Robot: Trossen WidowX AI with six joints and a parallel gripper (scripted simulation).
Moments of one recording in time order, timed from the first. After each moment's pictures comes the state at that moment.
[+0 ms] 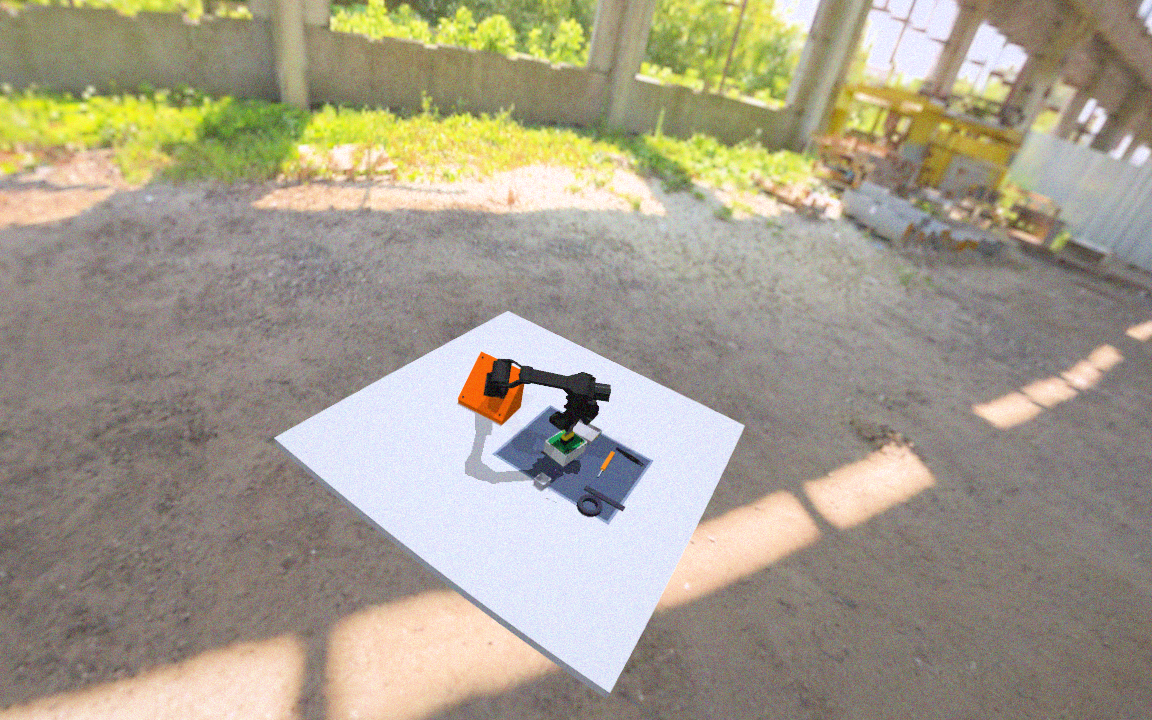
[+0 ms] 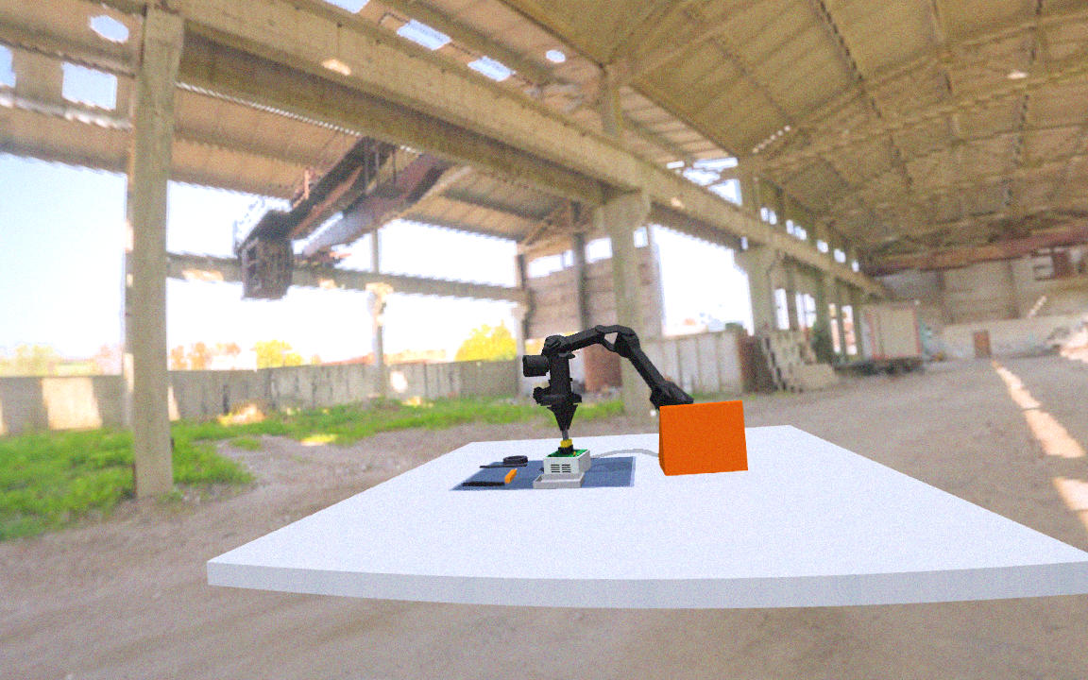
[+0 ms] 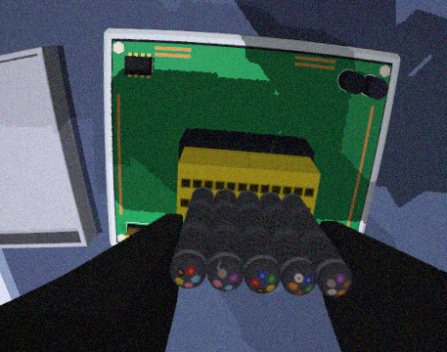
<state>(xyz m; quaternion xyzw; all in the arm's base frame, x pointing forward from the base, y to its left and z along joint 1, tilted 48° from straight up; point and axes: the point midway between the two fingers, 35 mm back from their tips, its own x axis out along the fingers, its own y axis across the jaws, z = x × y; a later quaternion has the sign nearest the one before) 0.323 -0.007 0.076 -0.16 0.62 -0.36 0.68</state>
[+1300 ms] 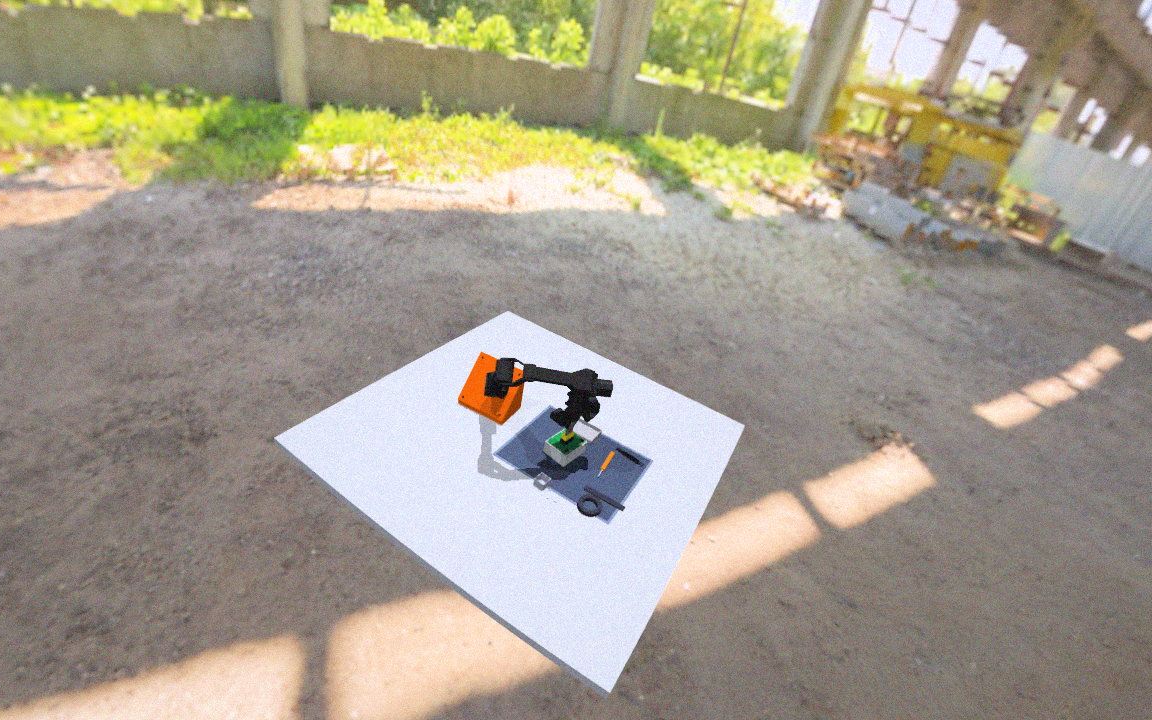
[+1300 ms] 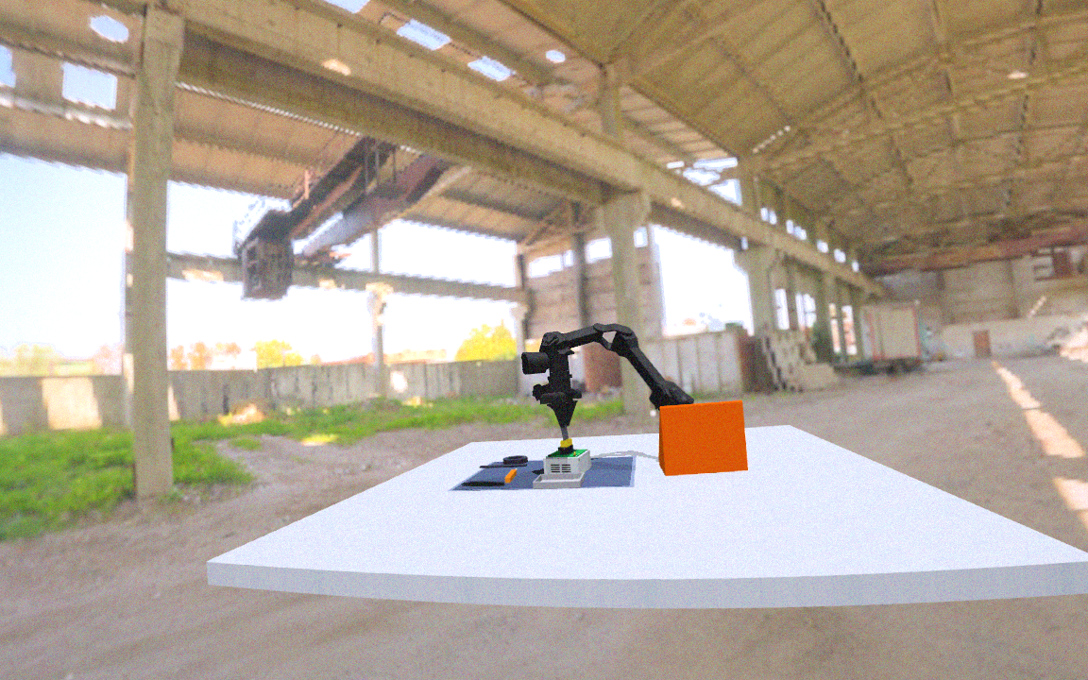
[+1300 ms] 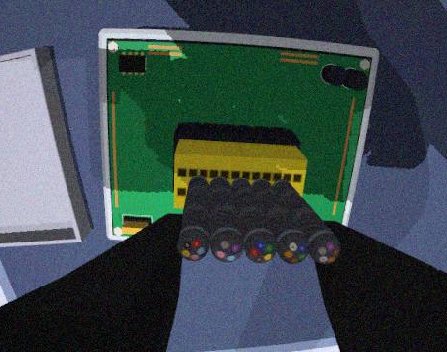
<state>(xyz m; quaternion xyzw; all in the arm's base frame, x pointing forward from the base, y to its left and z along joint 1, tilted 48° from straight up) 0.323 0.001 0.080 -0.17 0.61 -0.38 0.67</state>
